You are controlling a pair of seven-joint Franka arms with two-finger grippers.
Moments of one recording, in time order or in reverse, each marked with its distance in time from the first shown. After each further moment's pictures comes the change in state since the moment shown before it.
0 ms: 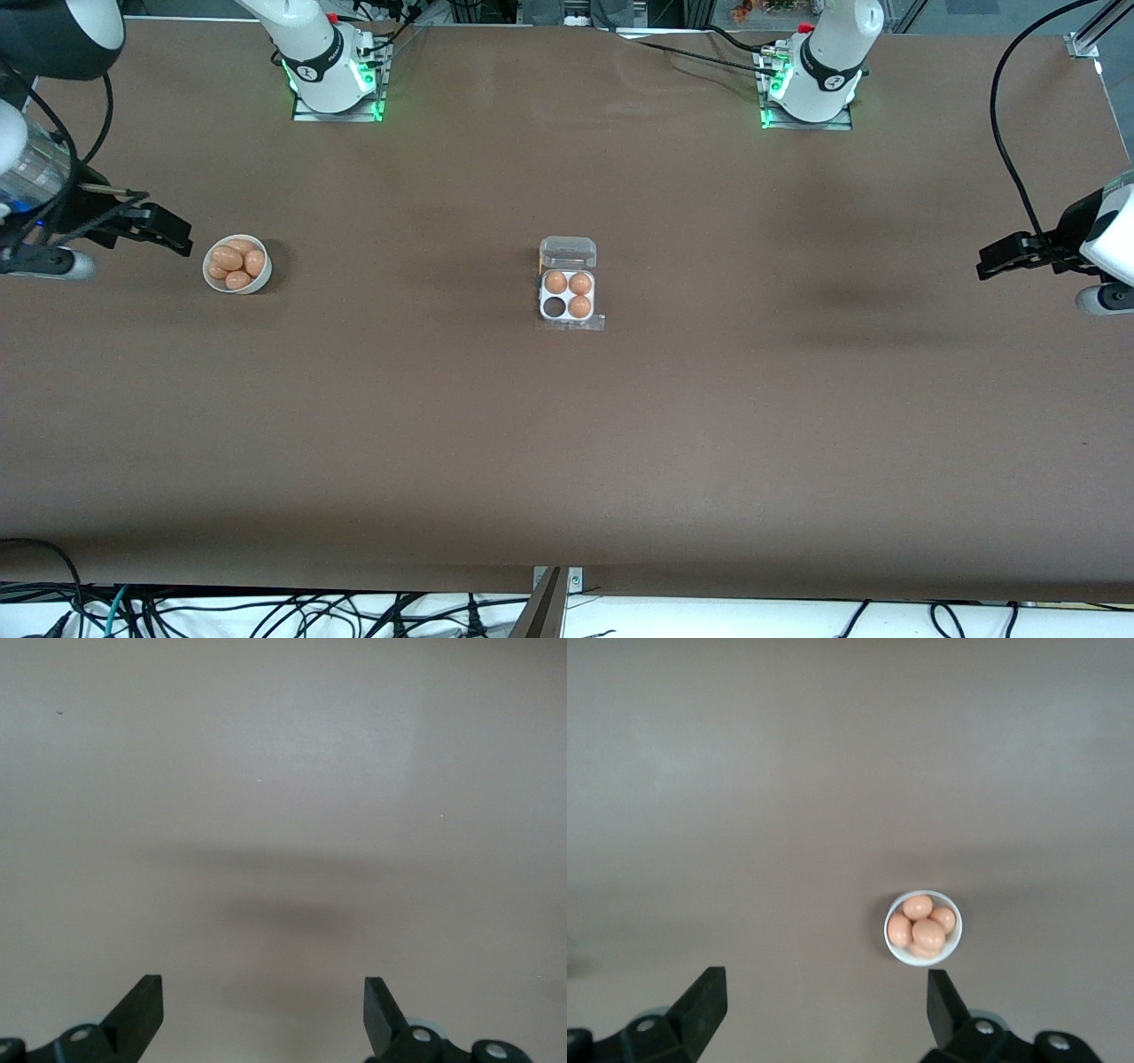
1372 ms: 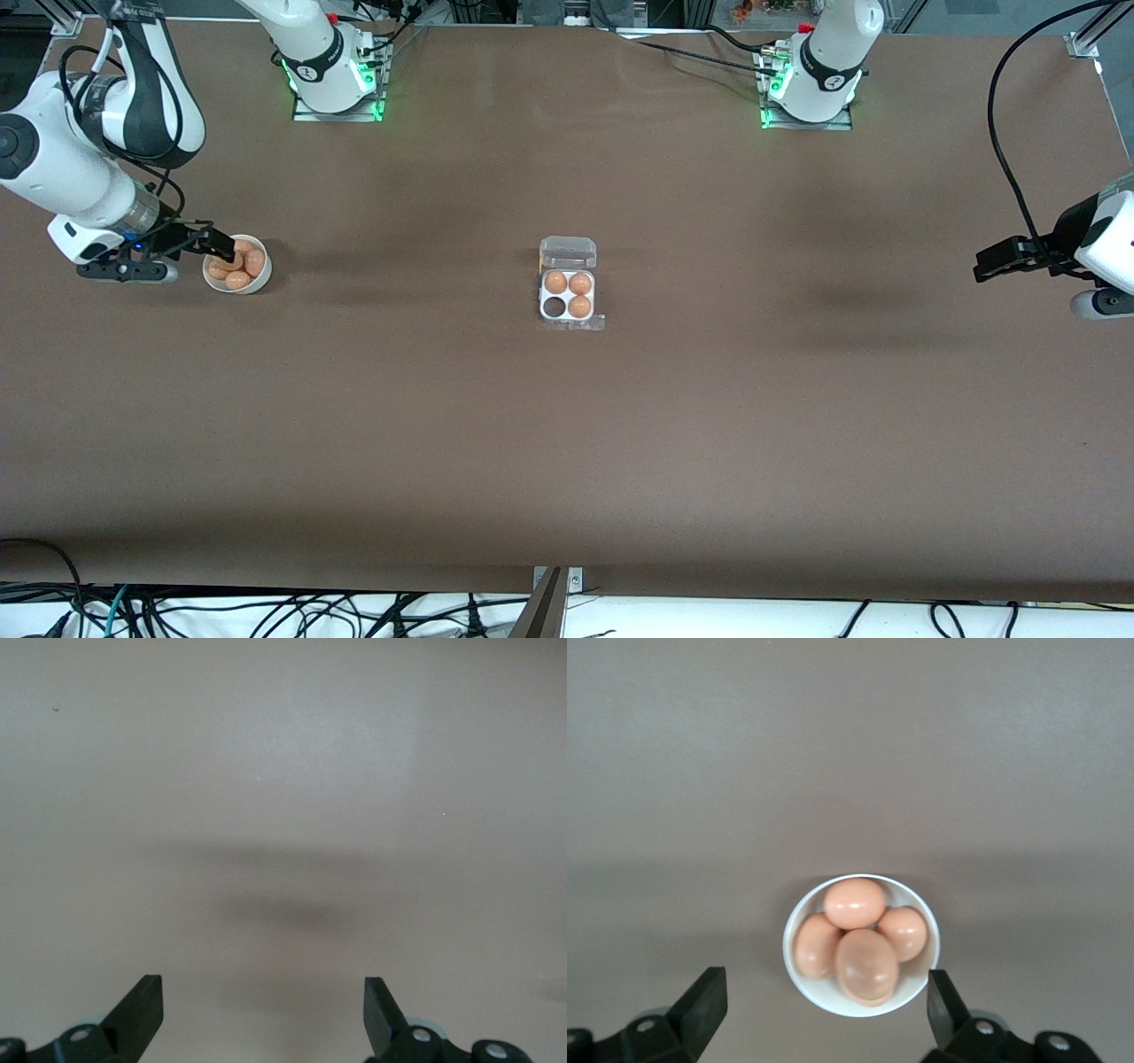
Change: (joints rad) left arm 0.000 0.011 0.000 0.002 0.000 0.000 0.000; right arm -0.030 -0.087 -0.213 -0.754 -0.004 0.726 -0.247
